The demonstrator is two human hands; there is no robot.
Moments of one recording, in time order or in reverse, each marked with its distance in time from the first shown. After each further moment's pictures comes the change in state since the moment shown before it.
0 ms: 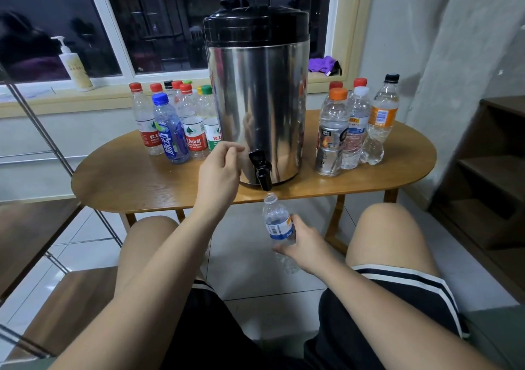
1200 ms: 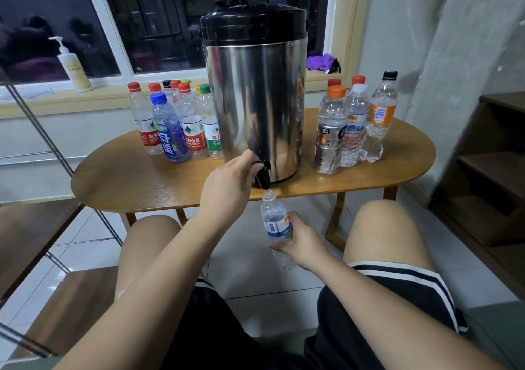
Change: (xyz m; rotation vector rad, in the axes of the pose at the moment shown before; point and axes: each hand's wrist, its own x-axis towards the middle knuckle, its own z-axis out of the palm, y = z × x) left_hand -0.024 -0.002 -0.001 0.651 -0.126 0.548; right_hand 0.007 0.005 0.010 0.049 0.017 -0.026
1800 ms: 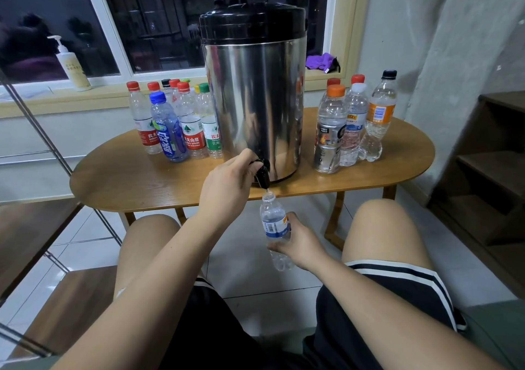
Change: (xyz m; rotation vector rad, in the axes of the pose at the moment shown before) left_hand 0.000 -0.003 0.001 -0.078 -0.013 -0.023; right_hand 0.004 0.003 0.006 0.009 -0.020 0.023
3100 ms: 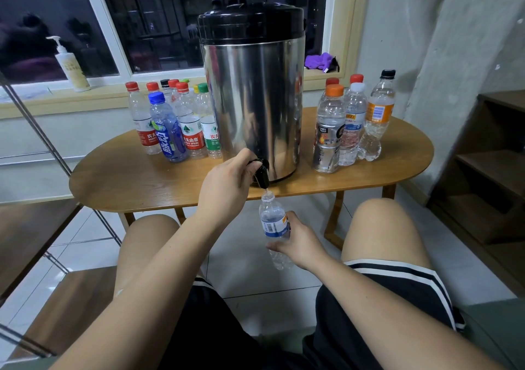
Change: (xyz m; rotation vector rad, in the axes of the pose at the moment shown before) left_hand 0.001 -0.001 0.000 -0.024 -0.011 -0.005; right_hand 0.000 0.001 0.000 0.045 0.013 -0.015
